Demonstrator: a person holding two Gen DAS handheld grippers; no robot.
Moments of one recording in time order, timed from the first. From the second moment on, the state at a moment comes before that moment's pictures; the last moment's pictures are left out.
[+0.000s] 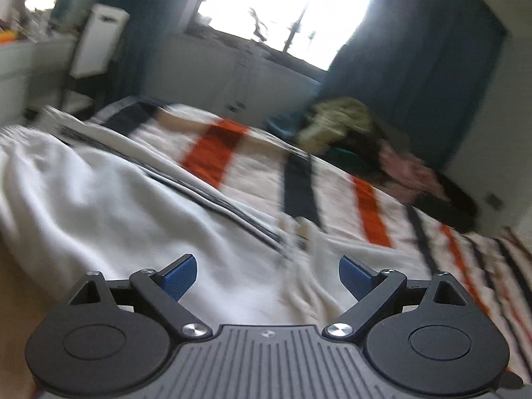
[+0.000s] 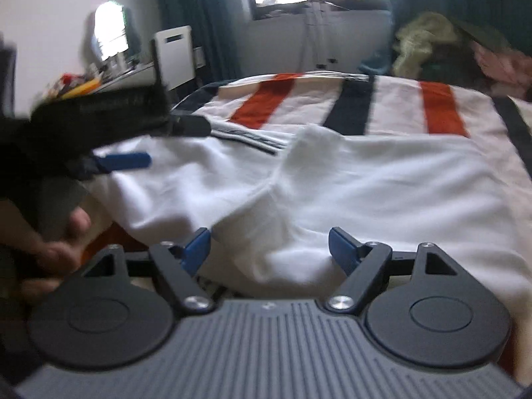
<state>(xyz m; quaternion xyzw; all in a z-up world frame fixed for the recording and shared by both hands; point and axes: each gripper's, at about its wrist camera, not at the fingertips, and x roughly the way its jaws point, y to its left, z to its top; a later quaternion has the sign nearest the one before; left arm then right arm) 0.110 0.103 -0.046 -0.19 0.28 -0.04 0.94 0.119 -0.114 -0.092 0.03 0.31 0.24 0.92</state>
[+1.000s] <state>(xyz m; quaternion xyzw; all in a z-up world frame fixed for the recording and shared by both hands) 0.122 0.065 -0.088 -0.15 0.36 -0.08 0.92 0.140 -0.198 -0.124 0.08 0.34 0.04 0.94</state>
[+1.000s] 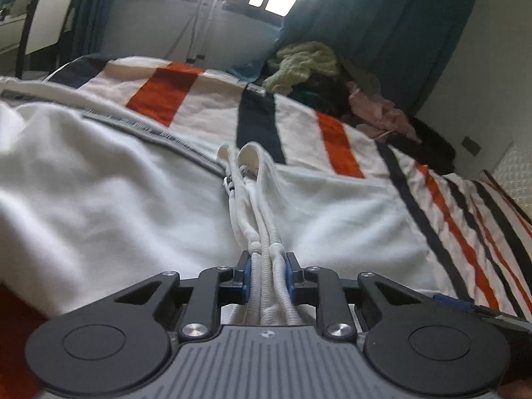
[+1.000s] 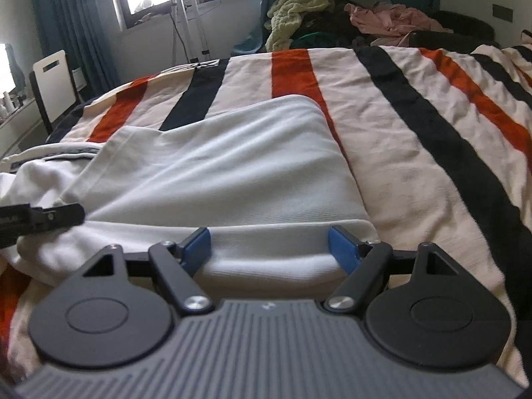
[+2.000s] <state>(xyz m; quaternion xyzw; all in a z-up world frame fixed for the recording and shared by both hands) 0.085 0.305 -0.106 -0.54 0.31 0.17 0.77 0.139 -0.199 -0.127 0.09 0.35 0.03 0.93</state>
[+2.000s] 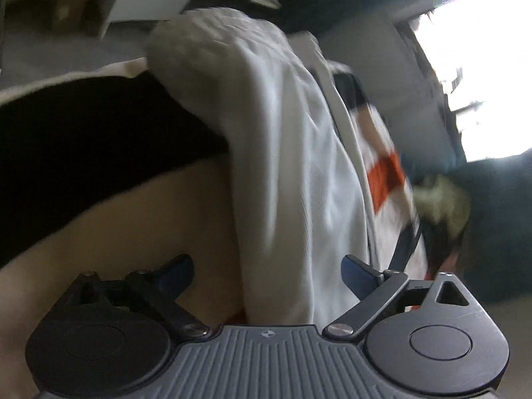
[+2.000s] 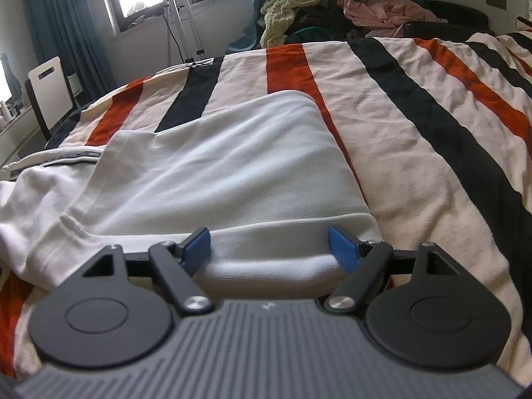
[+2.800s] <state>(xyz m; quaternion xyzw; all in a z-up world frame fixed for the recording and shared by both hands) 0.141 0.168 0.036 -0.07 0.13 0.28 0.95 0.138 -0.209 -0.122 0.15 0.33 0.04 0.93</state>
